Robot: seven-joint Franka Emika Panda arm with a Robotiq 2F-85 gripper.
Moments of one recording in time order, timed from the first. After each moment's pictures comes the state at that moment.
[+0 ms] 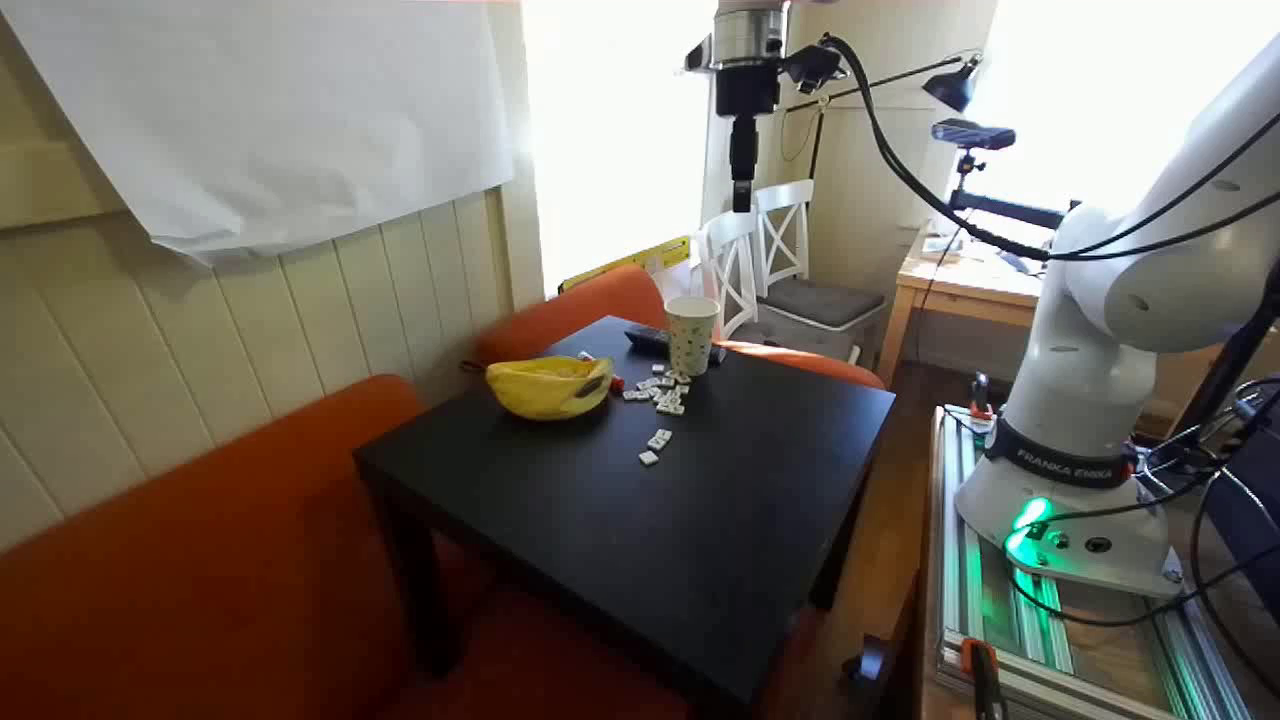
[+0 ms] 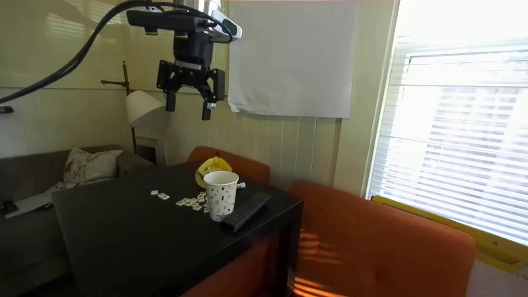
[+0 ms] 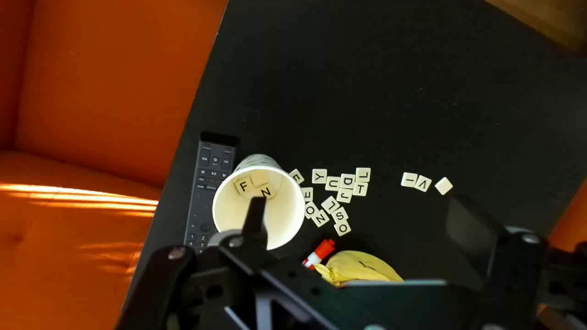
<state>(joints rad) 0.03 -0.40 -0.15 -2.27 0.02 1.79 -0.38</state>
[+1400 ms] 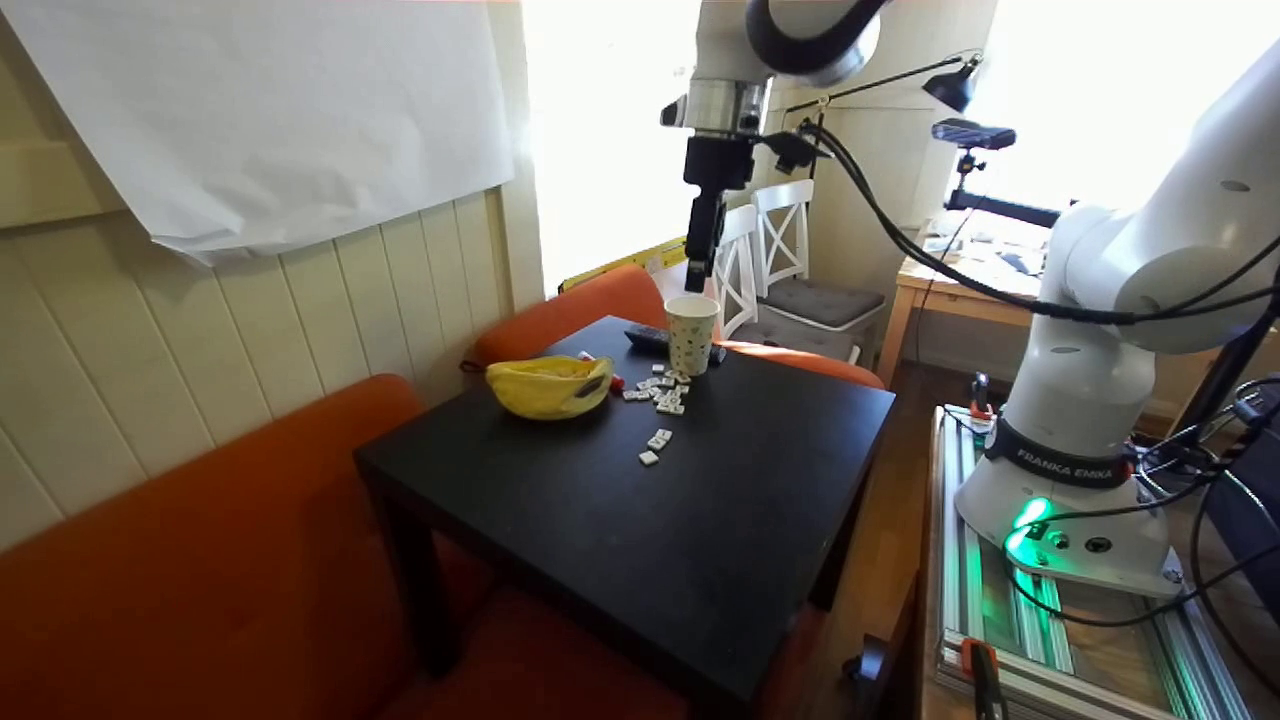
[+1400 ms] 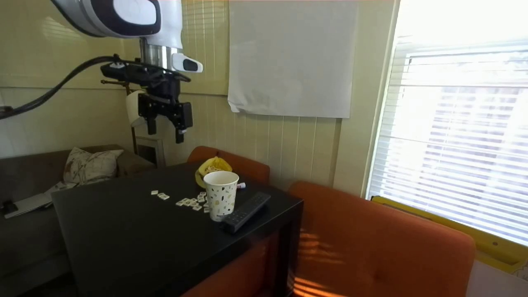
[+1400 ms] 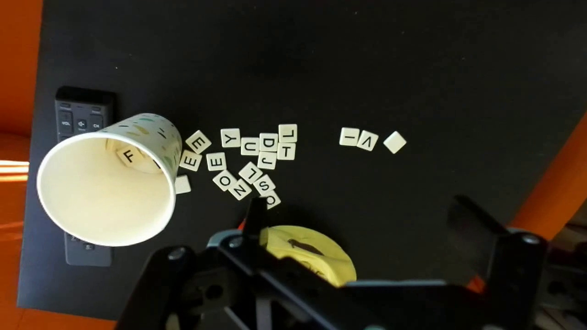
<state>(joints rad) 0.09 -0.42 0.03 -2.52 0.15 2.17 -0.19</state>
